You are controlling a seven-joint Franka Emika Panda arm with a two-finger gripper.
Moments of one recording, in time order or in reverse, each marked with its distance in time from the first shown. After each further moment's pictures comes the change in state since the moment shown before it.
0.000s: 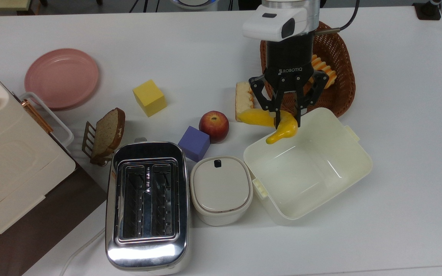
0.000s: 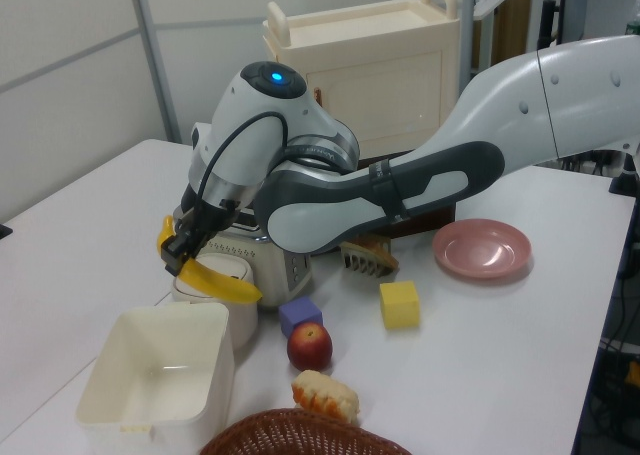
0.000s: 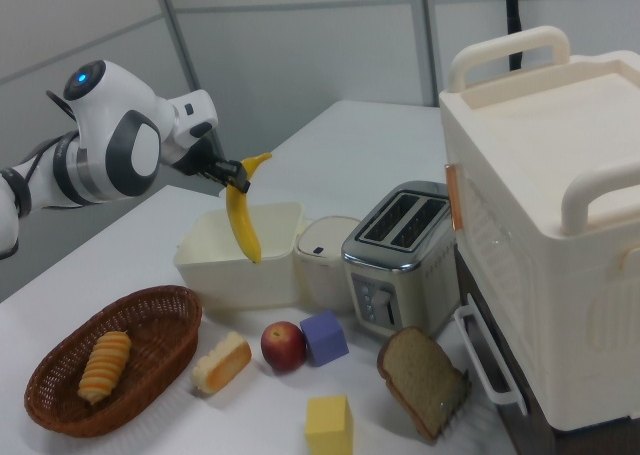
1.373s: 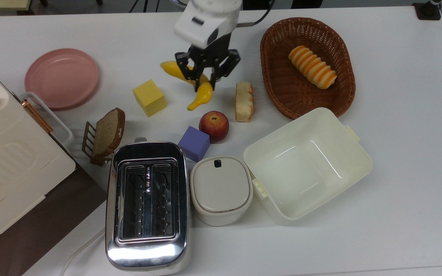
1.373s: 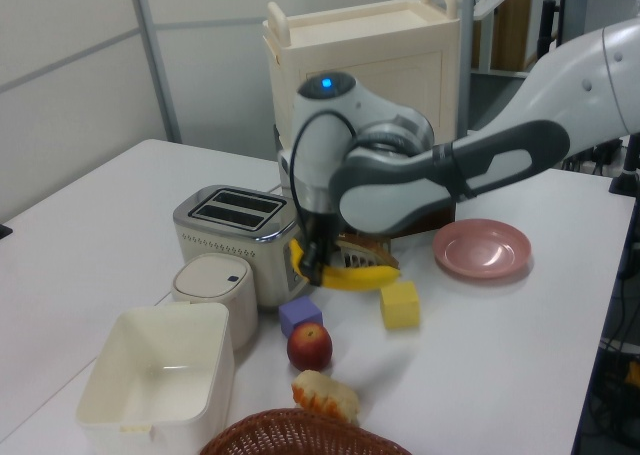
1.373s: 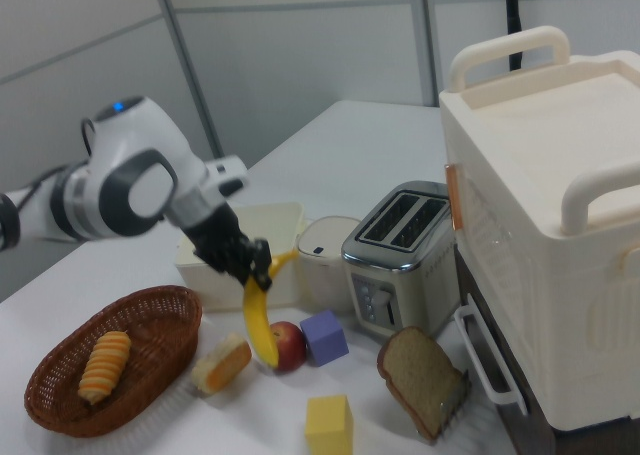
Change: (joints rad) arm -0.084 -0.231 -0.081 -0.319 0.025 -0.305 -0.295
